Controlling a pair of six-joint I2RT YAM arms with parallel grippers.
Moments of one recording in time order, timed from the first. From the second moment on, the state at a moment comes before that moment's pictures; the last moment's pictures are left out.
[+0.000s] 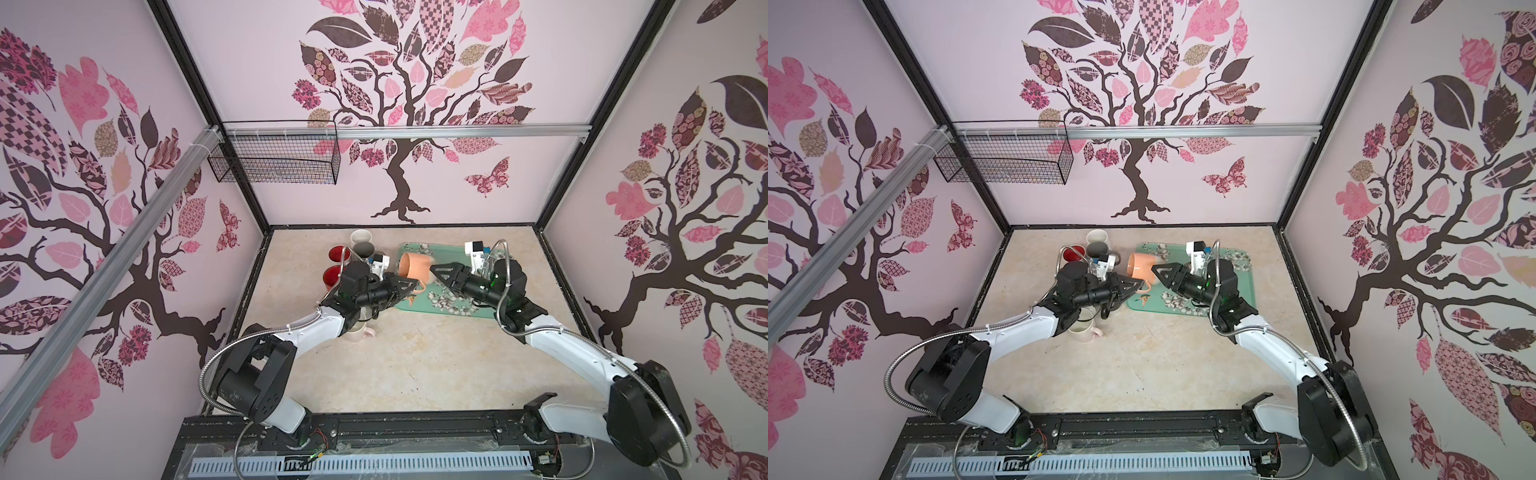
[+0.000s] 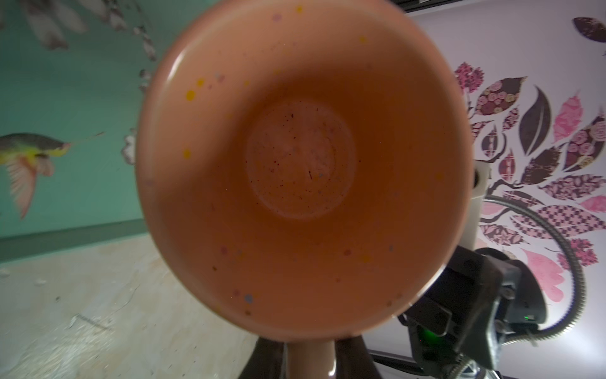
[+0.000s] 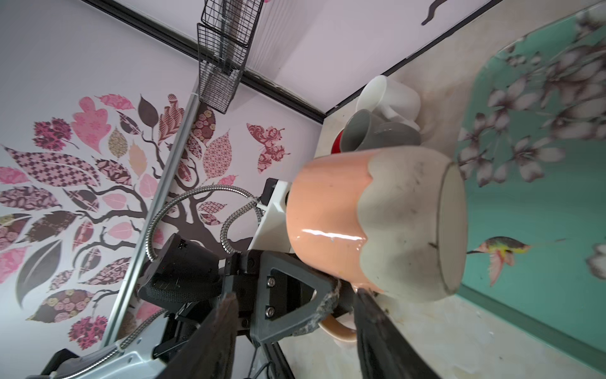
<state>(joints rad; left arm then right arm) -0.53 1.53 0.81 0.41 0.65 -1.21 0.42 1.22 0.75 0.32 -0.50 0.98</state>
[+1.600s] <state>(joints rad) -0.89 1.48 1.08 -0.83 -0.26 -0.42 0.36 1.06 0.82 -0.29 0.17 0.30</state>
